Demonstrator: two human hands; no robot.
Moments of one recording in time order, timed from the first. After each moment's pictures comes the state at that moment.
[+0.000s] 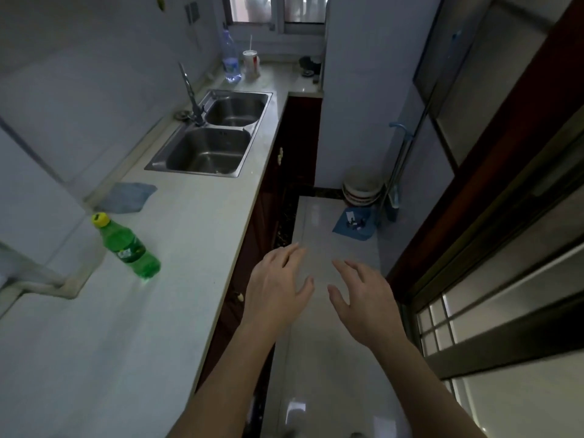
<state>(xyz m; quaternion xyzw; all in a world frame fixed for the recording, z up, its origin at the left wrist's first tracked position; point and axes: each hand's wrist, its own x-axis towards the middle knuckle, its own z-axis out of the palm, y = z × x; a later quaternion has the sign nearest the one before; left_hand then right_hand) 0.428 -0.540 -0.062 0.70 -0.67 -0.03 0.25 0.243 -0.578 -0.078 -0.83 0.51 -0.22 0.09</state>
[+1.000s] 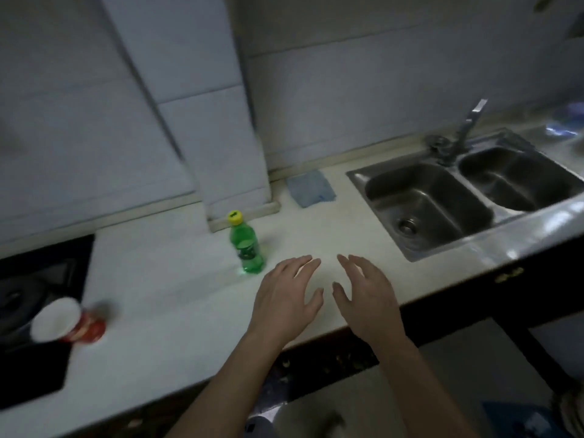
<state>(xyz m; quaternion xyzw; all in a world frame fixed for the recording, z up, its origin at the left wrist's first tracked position) 0.605 -0.695 -0.070 0.95 -0.22 0.04 0.21 0.571 -0.870 -0.096 -0.96 0.04 -0.14 0.25</state>
